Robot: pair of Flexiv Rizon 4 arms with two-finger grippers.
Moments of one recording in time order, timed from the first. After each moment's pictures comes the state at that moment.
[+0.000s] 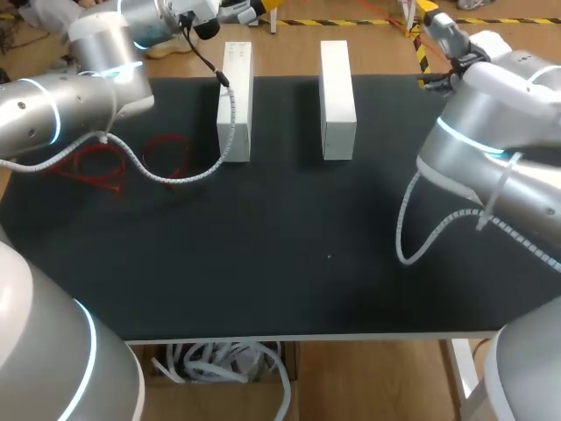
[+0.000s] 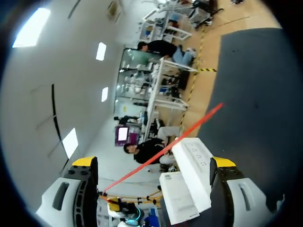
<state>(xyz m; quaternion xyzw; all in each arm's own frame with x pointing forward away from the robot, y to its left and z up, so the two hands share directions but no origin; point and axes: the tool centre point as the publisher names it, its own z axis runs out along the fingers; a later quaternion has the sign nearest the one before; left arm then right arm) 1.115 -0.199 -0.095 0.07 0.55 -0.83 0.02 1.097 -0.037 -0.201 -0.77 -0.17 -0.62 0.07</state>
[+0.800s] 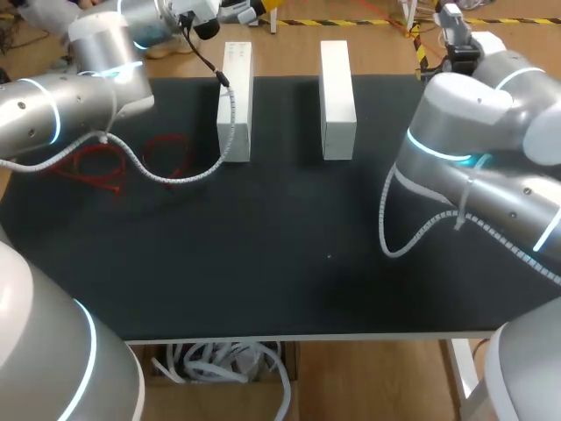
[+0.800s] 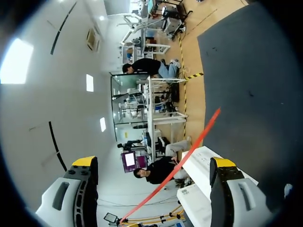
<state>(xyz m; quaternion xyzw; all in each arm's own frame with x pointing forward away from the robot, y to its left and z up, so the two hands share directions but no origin) 1.115 -0.199 -0.095 0.07 0.55 -0.83 0.02 1.127 -0.056 -0.193 -0.77 -0.02 -0.63 0.08</state>
